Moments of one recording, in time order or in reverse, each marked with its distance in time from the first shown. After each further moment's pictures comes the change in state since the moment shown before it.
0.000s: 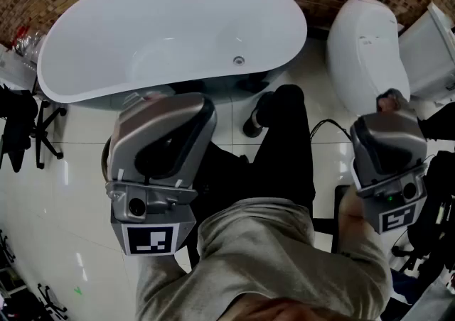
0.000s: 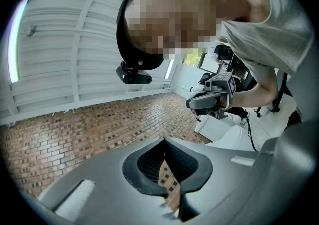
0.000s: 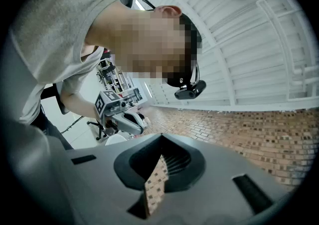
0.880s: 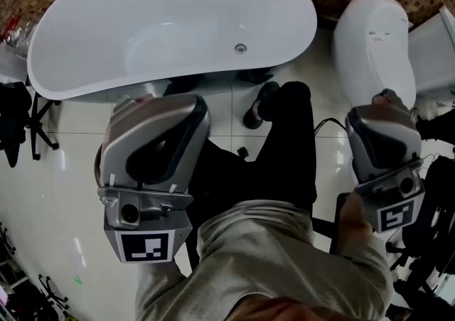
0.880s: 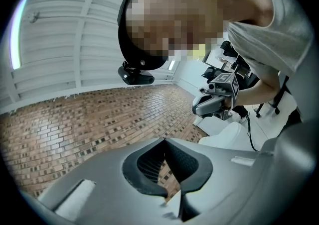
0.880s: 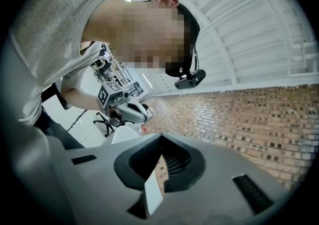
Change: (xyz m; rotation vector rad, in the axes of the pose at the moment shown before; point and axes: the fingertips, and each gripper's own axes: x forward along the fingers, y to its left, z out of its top) left arm 0.011 0.009 -0.058 -0.073 0.103 -0.006; right arm 0.019 0.013 -0.079 0.126 0.129 0.061
